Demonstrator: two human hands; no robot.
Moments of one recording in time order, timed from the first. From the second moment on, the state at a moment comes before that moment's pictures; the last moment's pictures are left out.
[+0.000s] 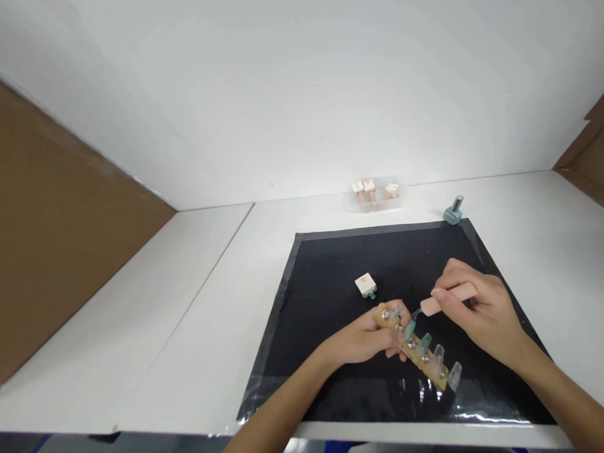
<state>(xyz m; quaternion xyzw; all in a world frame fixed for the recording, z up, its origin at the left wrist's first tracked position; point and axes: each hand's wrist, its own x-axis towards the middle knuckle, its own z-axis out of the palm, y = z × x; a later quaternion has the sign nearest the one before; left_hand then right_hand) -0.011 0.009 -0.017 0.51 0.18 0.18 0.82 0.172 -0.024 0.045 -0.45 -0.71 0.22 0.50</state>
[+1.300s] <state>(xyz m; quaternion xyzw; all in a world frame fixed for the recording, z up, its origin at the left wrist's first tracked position) -0.007 0.010 -0.022 0.43 0.14 0.20 0.87 0.170 -0.023 0.053 -0.38 -0.79 0.18 0.46</state>
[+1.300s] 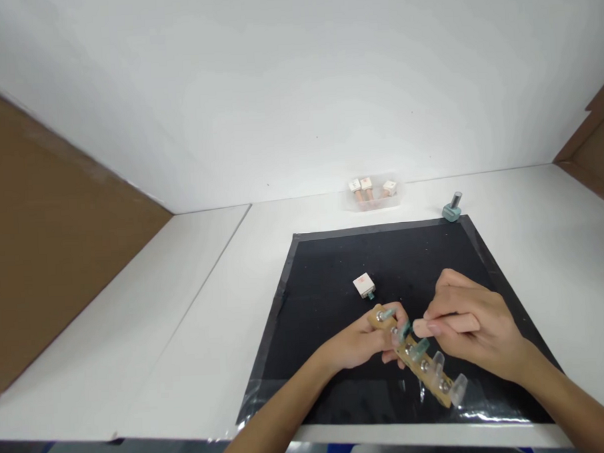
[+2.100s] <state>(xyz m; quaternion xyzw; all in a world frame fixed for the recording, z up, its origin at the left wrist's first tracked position) -0.012 0.005 -0.026 0.40 0.12 0.19 0.89 0.168 -0.030 0.042 -0.37 -0.70 0.25 0.56</state>
